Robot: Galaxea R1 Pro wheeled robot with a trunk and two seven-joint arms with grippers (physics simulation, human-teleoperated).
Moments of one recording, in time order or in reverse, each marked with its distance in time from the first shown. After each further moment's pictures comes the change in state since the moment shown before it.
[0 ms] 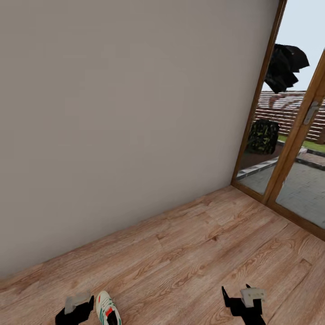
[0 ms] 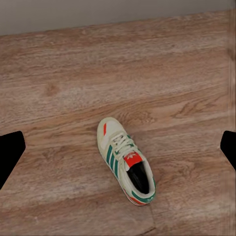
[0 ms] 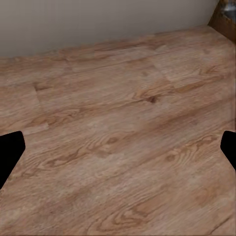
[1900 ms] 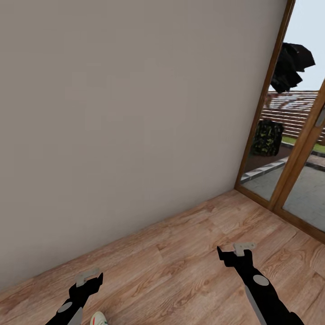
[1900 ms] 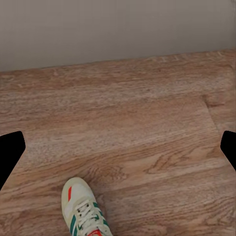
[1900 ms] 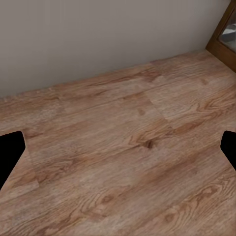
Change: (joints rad) left arm -0.127 -0.019 0.000 0.000 0.001 0.076 -0.012; right arm -0.170 -0.007 0.002 -0.290 0.003 0.463 0.002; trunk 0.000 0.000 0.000
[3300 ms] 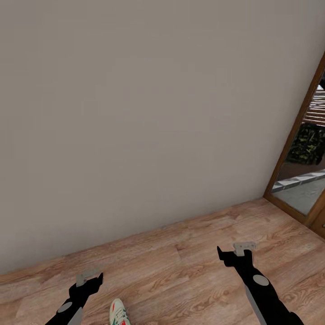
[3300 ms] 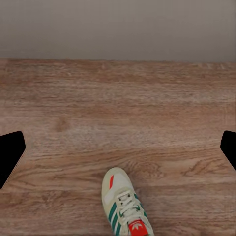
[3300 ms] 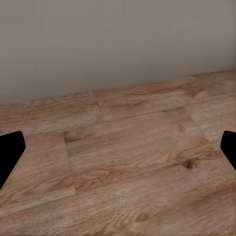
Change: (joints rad) left arm 0.000 0.002 -0.003 -0.001 -0.001 0.000 0.000; right arm 0.000 0.004 -0.005 0.000 -0.005 0.001 -0.001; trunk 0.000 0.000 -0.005
